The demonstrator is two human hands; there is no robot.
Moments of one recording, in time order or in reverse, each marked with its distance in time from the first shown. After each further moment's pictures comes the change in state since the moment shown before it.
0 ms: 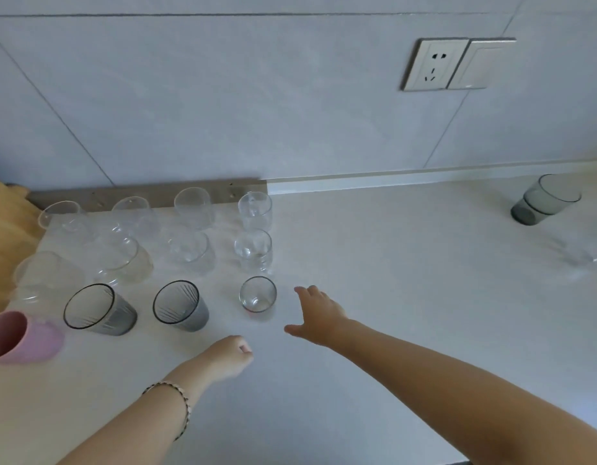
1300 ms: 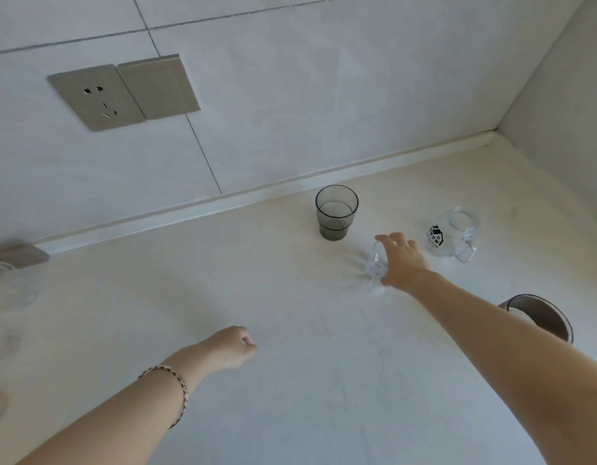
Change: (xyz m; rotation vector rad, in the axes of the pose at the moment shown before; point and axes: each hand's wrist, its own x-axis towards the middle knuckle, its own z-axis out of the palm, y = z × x) left_hand 0.119 0.450 0.163 0.157 -0.080 0.019; right_hand -0.080 0.590 -0.216 0.036 0.278 0.401
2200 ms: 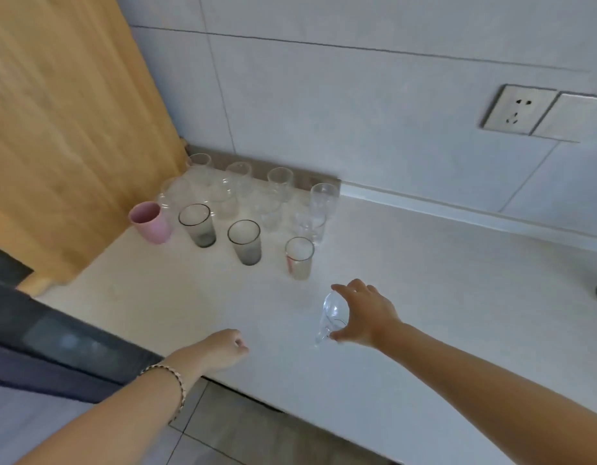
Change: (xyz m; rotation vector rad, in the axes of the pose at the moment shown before) left_hand -0.247 -0.443 0.031 -0.417 0.248 -0.274; right_hand -0.278 -0.460 0.166 -0.234 -0.182 -0.776
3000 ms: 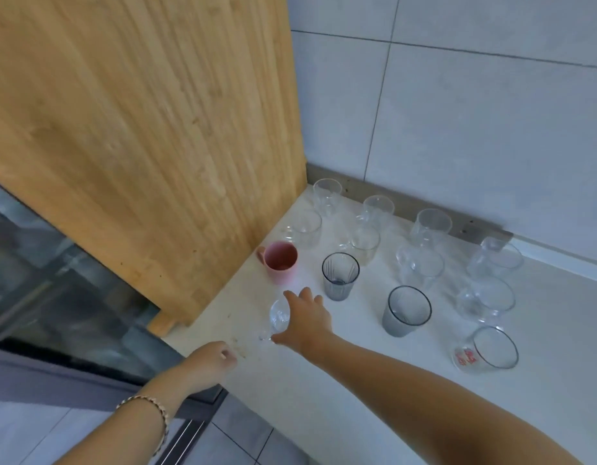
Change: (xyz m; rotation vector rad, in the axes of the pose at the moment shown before) left_hand 0.023 -0.244 -0.199 -0.296 0.142 -0.182; right_hand 0.226 -0.354 0.064 0.089 -0.091 -0.160
